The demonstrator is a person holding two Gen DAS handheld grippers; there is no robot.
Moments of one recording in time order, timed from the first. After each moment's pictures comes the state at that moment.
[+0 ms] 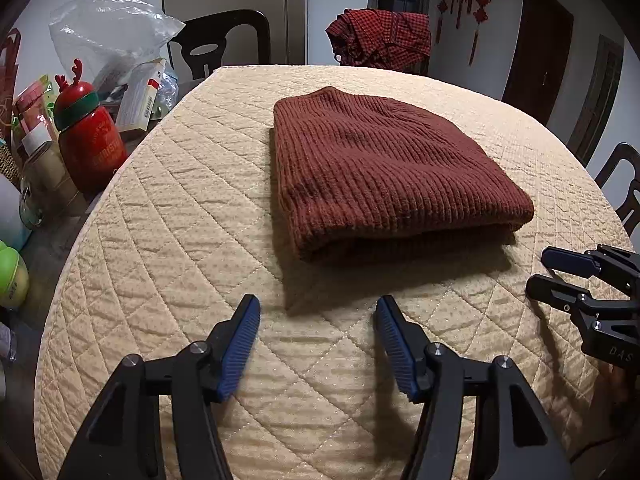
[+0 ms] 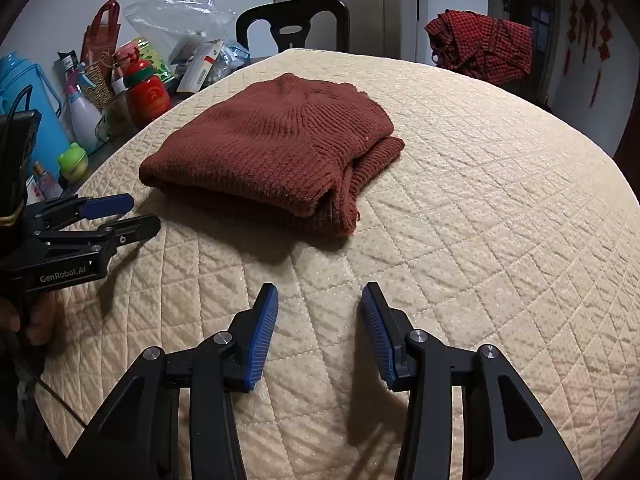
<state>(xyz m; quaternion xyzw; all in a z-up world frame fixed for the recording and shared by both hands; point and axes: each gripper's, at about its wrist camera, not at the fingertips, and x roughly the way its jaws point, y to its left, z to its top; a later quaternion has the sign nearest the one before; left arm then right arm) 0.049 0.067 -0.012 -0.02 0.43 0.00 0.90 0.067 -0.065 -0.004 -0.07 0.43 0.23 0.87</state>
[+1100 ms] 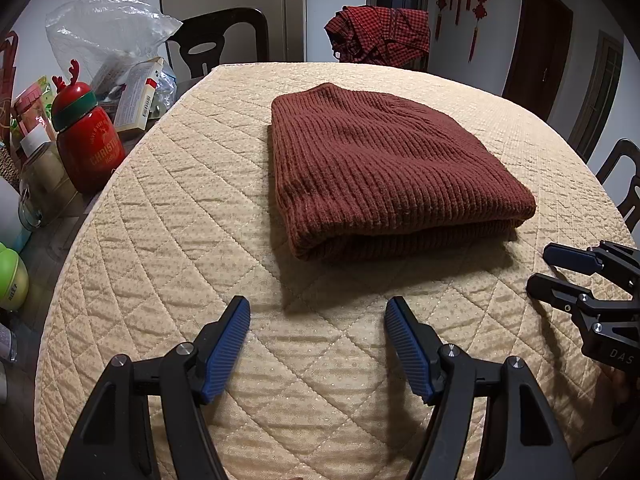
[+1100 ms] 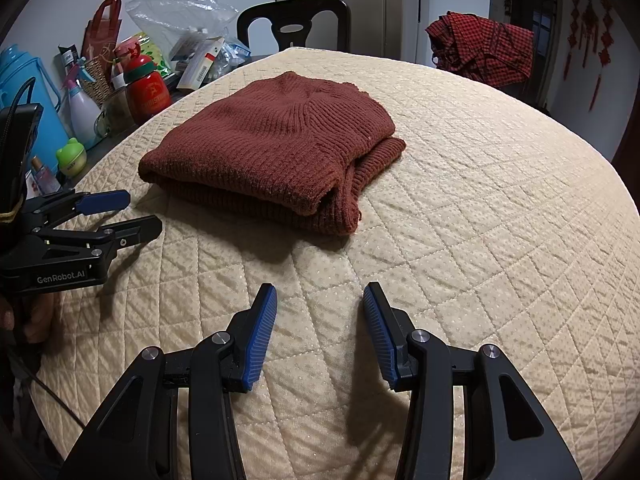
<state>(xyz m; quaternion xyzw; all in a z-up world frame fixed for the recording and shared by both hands) 0.052 0.068 -0.014 -0.02 0.43 0.00 0.90 0.066 -0.060 -0.006 -0.08 0.43 0.22 0.87</state>
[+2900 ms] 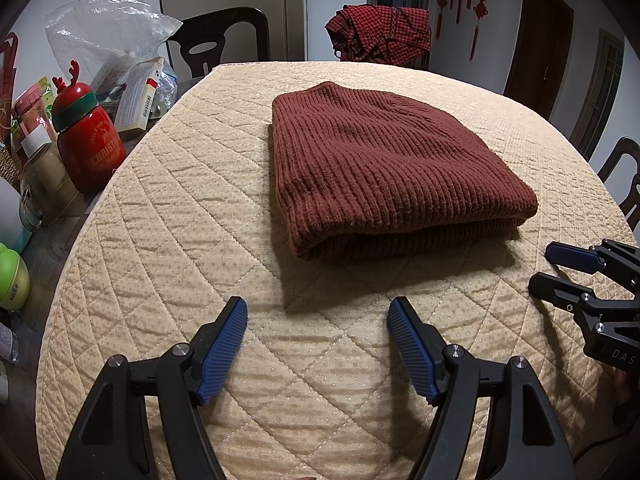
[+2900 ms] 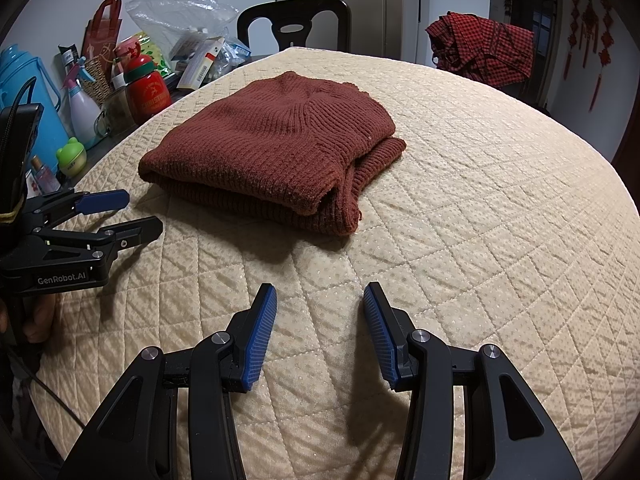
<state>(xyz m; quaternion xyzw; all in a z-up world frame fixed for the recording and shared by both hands) 0.052 0.070 -0.014 -0.02 0.43 0.00 0.90 0.066 -0.060 -0.006 -0.08 0.43 0.22 0.87</state>
